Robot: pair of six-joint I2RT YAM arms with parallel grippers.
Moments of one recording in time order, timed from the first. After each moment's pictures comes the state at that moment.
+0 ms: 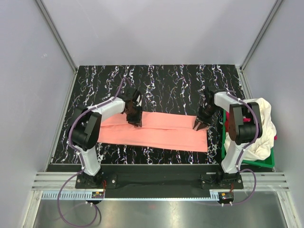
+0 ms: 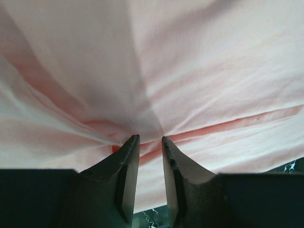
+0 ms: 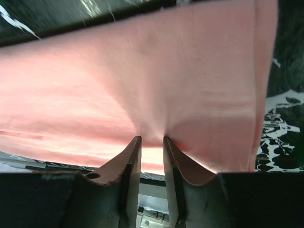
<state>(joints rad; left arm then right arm) -0.46 1.84 1.22 -0.64 0.21 -0.37 0.10 1.89 1.22 -0.89 -0.28 0.51</state>
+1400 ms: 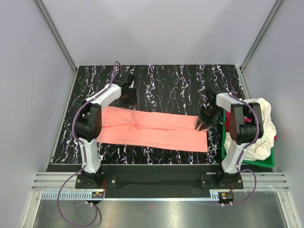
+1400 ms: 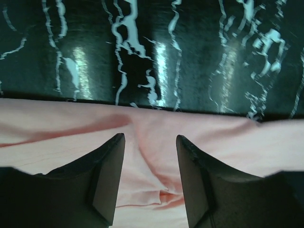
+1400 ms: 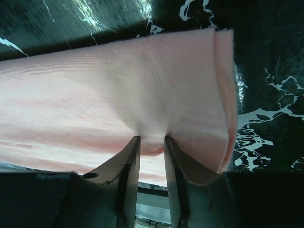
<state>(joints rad) -0.33 1.97 1.53 -0.70 0.01 -0.37 0.07 1.88 1.19 -0.85 -0.25 0.46</state>
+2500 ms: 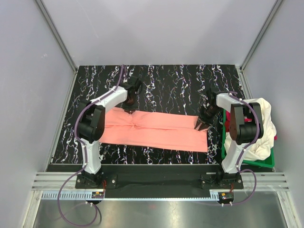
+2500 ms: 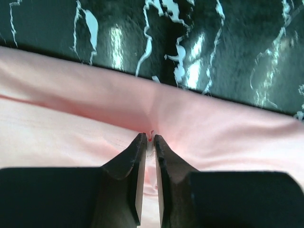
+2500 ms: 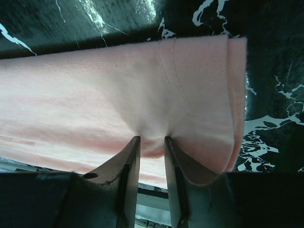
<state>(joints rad) -0.41 2.00 1.53 -0.82 -0.20 -0.47 0.07 1.88 1.18 -0.83 -0.28 0.44</state>
